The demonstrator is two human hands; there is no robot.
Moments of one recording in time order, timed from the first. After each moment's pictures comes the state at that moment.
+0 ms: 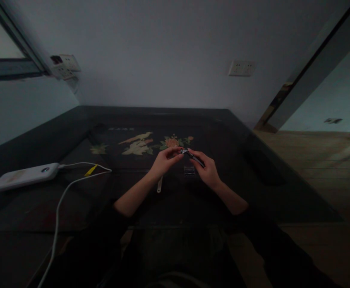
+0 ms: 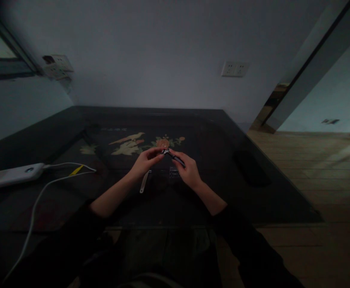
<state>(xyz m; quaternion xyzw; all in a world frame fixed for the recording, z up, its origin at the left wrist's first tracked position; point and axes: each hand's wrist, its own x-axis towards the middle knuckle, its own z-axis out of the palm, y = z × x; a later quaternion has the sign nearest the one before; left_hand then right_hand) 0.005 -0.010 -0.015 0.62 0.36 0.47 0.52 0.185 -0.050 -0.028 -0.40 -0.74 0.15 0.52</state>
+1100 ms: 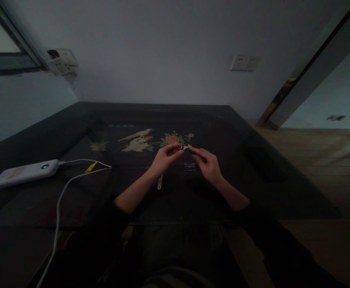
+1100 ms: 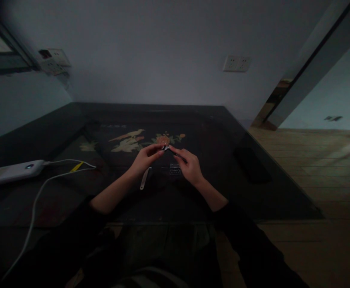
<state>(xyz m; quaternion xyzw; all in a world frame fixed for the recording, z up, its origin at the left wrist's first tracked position) 0.004 -0.013 -0.013 0.63 0.36 0.47 0.51 0.187 -0.051 -0.025 -0.40 -0.75 0.15 0.51</state>
